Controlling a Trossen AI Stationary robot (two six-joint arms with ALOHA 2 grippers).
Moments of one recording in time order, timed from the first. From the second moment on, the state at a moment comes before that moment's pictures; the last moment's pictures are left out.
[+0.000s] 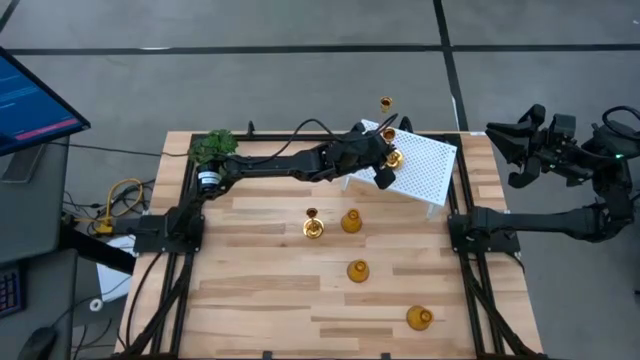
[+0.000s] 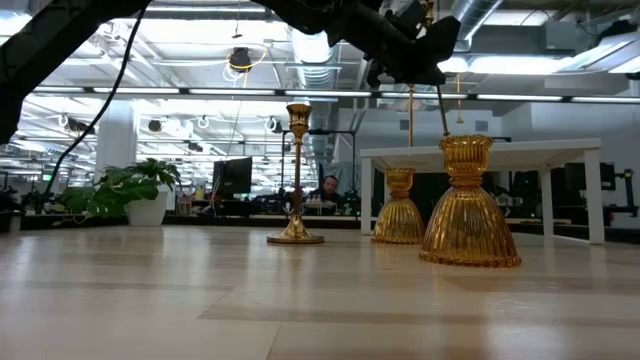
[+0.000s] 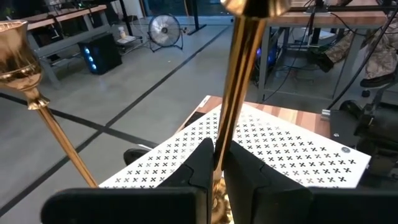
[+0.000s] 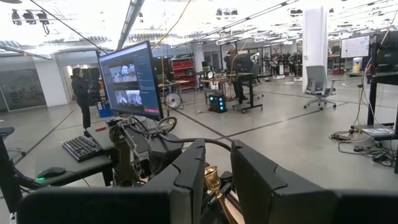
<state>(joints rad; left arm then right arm) 0.15 1.99 1.94 0.02 -0.32 0.08 -0.20 0.46 1.29 -0.70 0.21 0.08</state>
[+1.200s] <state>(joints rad) 0.18 1.99 1.93 0.02 -0.24 0.07 -0.20 0.46 1.29 -0.69 0.23 0.08</state>
